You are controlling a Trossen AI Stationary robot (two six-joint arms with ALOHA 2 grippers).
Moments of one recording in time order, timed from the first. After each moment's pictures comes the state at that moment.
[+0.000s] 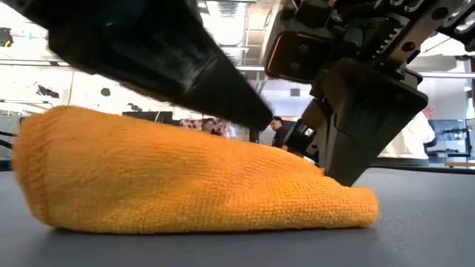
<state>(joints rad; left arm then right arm) -0.66 2.06 1.24 0.17 -0.58 -0.35 0.39 1.92 1.07 0.00 -0.28 0.41</state>
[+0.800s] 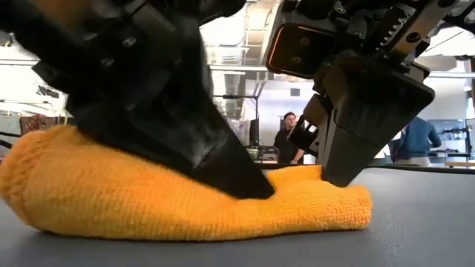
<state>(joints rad) -0.63 2.12 1.24 0.17 -0.48 -0.46 0.42 1.92 1.07 0.02 -0.23 0.46</state>
